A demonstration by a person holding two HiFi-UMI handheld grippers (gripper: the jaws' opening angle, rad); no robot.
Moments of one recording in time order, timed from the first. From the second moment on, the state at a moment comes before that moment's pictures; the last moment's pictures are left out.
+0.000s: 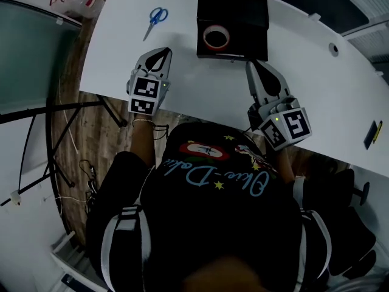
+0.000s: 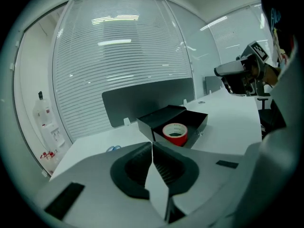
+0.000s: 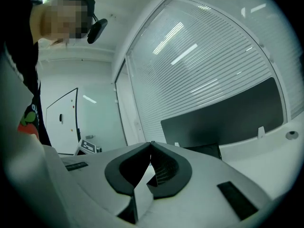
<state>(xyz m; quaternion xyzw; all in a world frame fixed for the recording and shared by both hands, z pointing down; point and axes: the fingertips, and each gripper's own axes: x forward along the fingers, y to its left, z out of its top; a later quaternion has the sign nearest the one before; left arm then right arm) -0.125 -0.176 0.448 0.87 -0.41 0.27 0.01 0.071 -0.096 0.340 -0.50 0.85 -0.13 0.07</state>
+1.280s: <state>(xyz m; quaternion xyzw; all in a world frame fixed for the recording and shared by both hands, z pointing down) -0.179 -0.312 0.489 0.89 -0.34 0.30 0.04 0.007 -0.127 0.343 -0.61 0.78 -0.13 0.04</state>
